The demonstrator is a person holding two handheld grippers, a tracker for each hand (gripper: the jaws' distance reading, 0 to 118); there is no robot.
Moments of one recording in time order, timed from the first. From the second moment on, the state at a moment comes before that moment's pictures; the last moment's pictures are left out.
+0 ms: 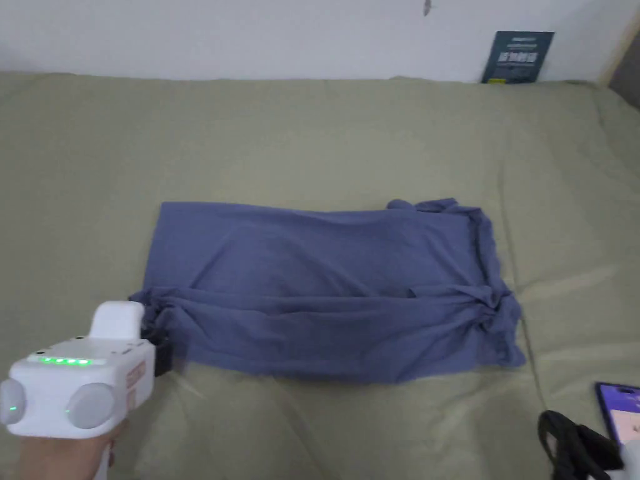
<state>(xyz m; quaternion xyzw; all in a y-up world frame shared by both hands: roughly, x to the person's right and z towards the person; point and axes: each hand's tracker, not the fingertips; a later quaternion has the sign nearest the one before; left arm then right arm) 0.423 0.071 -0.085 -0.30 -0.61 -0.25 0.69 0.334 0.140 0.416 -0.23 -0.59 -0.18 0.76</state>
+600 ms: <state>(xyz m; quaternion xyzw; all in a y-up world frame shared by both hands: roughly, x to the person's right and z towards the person) 0.431 0.078 -0.083 -0.32 -0.60 -0.26 0.68 0.530 0.044 0.423 -0.42 -0.53 -0.20 0.71</state>
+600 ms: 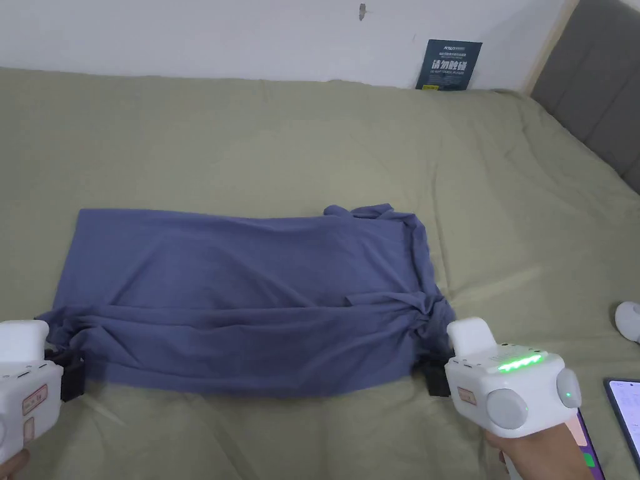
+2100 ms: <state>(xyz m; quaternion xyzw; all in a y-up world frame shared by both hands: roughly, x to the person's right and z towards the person) 0.214 0.124 -0.076 -0.34 -0.61 -0.23 0.68 0.317 0.107 0.467 -0.34 -0.51 -0.34 0.71</state>
